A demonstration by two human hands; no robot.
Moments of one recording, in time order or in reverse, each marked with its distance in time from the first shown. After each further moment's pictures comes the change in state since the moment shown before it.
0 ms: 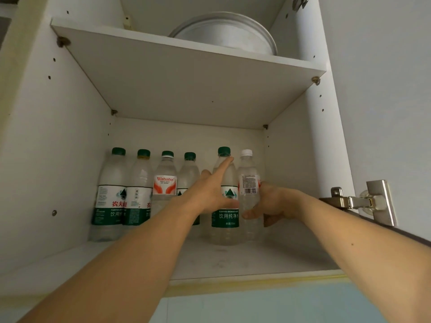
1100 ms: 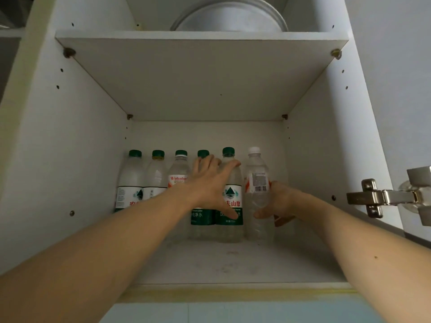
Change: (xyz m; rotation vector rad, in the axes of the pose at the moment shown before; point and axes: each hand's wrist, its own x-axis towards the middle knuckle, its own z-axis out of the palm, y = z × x) left_hand 0.023 -0.027 -0.013 0.725 0.000 0.083; right_hand 0.039 0.013 0.016 0.054 -0.004 -0.083
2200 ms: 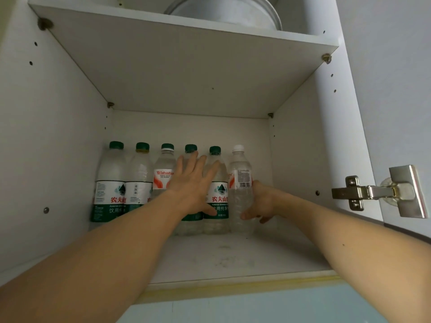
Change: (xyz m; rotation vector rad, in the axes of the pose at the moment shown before) left_hand -0.005 -0.015 0.030 0.223 0.109 0.006; right_hand 0.002 -0.004 0.014 -0.149 0.006 0.027
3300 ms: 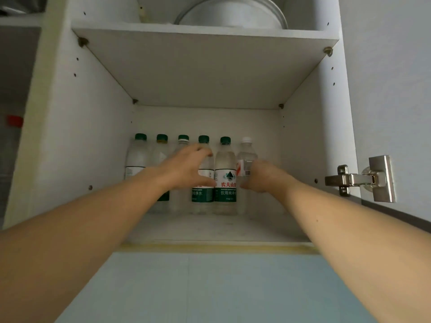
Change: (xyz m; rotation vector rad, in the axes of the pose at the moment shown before) left_hand -0.050 -0.016 -0.074 -0.371 -0.047 -0.066; right_hand -0.018 -0.029 -0.009 -0.336 0.216 -0.184
